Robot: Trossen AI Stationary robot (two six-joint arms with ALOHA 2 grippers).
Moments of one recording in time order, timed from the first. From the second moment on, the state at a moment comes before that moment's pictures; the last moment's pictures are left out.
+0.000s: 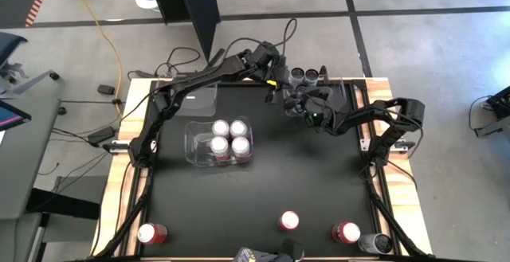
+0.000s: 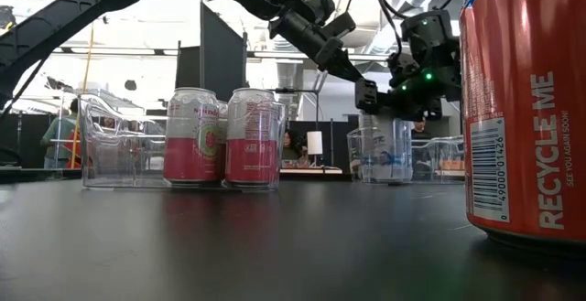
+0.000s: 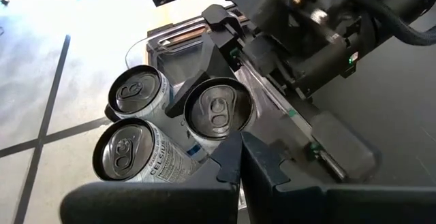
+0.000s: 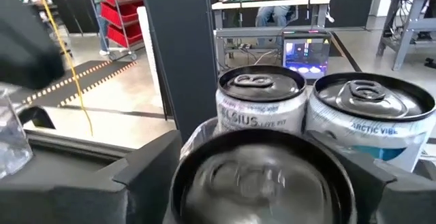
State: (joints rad) left arm 0.47 2.21 2.16 -0.55 0.33 0.63; right arm -0.37 1.62 0.53 0.94 0.86 0.23
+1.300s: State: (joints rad) left arm 0.47 2.21 2.23 -0.47 0.43 0.53; right arm -0.23 1.51 0.53 1.27 1.00 -0.45
